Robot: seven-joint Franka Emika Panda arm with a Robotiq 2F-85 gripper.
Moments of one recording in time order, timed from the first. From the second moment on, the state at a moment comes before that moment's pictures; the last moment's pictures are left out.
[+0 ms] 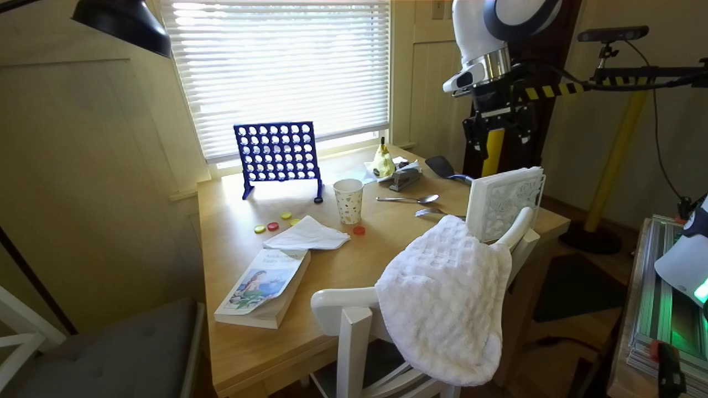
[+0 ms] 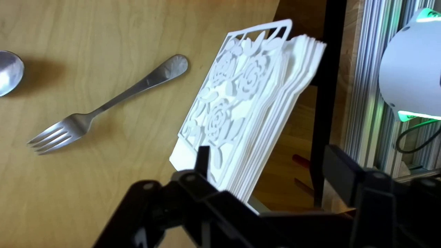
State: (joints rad) arm 0.09 -0.13 0.04 -2.42 -0.04 1.96 -1.42
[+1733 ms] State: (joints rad) arm 0.08 -0.03 0.04 -2.41 -0.05 1.96 -1.42
